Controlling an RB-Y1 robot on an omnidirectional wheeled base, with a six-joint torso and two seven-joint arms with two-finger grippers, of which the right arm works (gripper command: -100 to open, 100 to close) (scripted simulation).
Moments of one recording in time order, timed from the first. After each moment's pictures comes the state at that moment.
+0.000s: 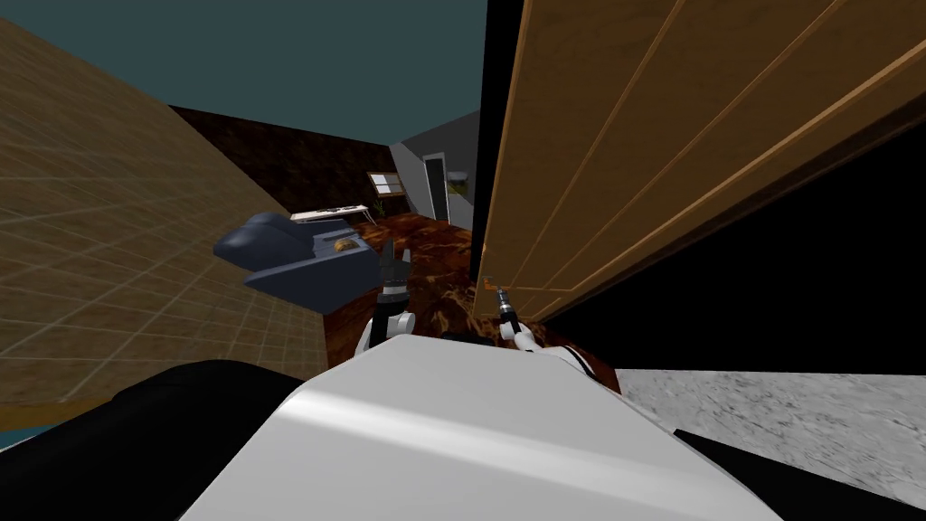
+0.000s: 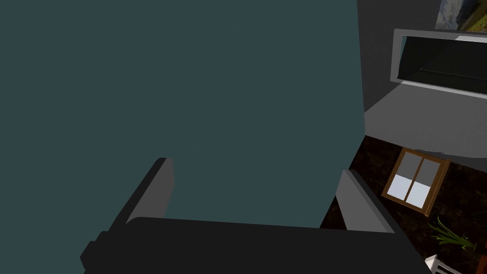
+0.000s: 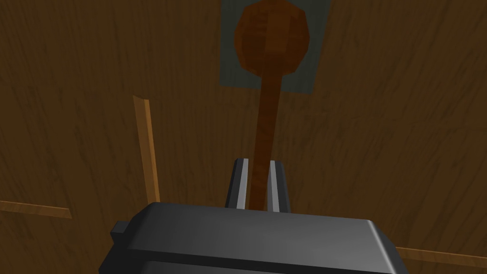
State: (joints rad) arm -0.35 -0.08 0.10 -0.31 -0.07 -0.94 -0.07
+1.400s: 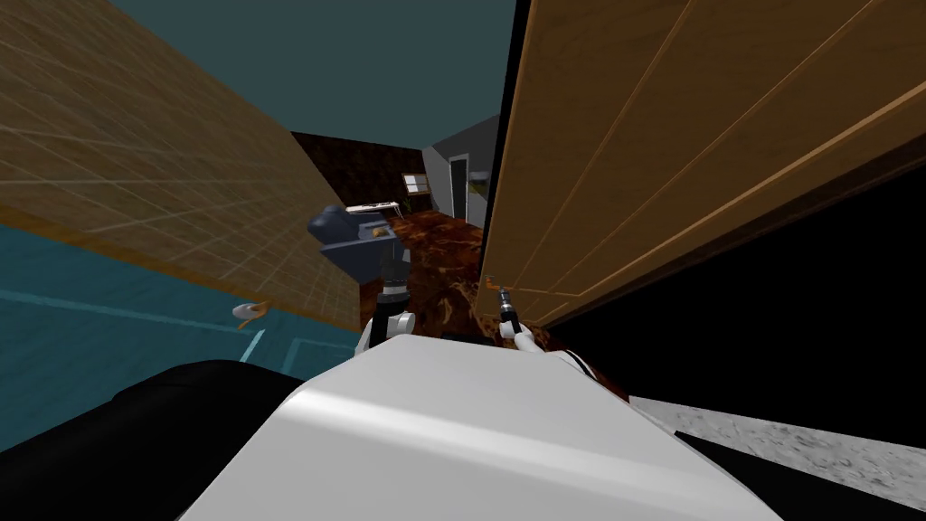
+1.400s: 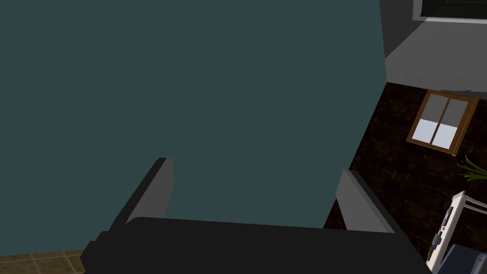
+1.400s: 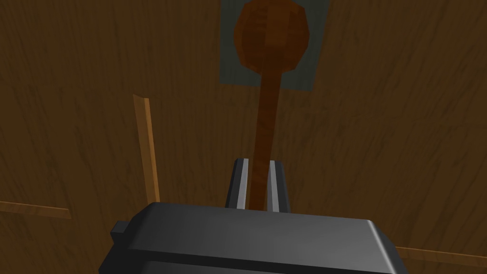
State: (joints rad) arm -0.31 -0.08 0.11 -0.39 -0.16 -0.89 0.00
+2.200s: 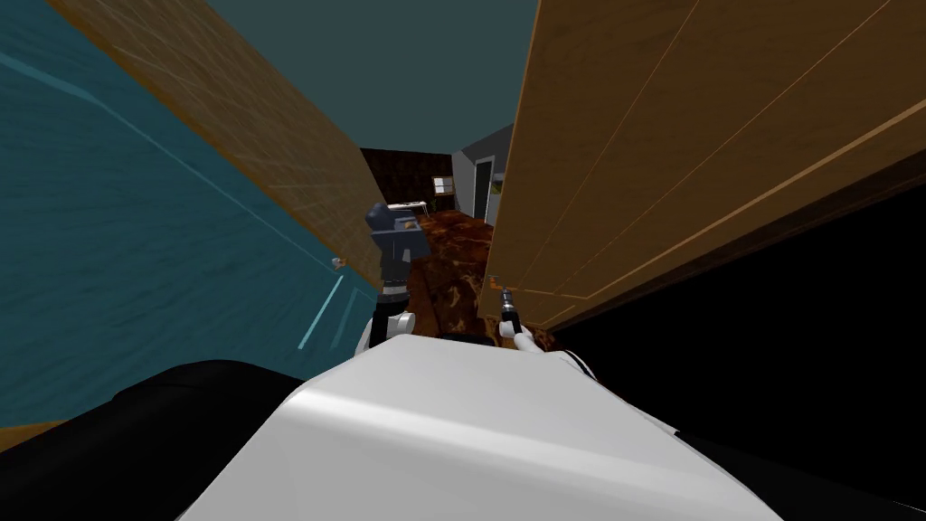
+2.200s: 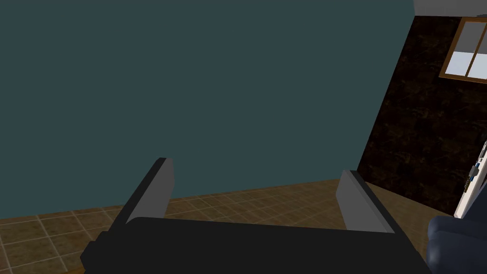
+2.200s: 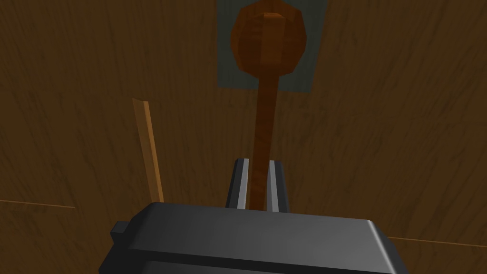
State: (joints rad) arm -0.31 -0.08 0.10 -0.39 -0.28 -0.89 0.08
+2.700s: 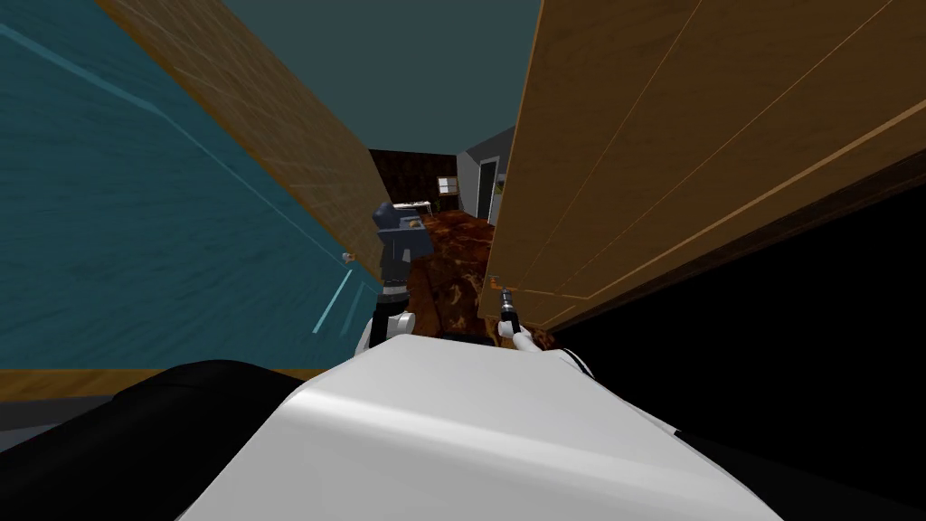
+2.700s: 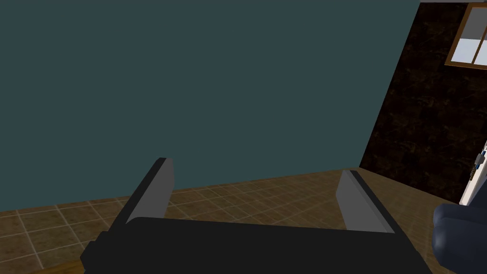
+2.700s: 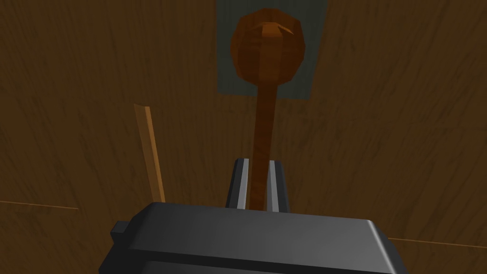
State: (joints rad) arm -0.32 -0.07 0.10 -0.37 -0.30 -0.90 0.09
